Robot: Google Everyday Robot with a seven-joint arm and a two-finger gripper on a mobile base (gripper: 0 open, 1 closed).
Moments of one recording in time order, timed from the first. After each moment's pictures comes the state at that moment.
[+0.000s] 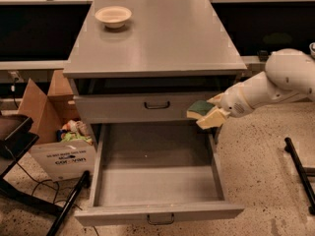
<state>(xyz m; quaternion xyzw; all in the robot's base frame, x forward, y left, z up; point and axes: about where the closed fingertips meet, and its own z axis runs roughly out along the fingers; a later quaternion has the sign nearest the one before) 0.576 -0.163 0.724 -0.49 0.79 0.24 0.26</state>
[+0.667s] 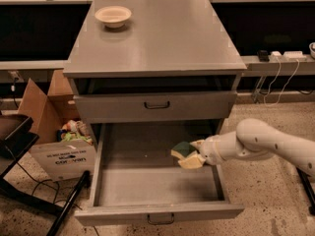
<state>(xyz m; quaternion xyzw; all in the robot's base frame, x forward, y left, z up) 0.537 -0.112 0.548 -0.43 0.81 0.29 0.27</state>
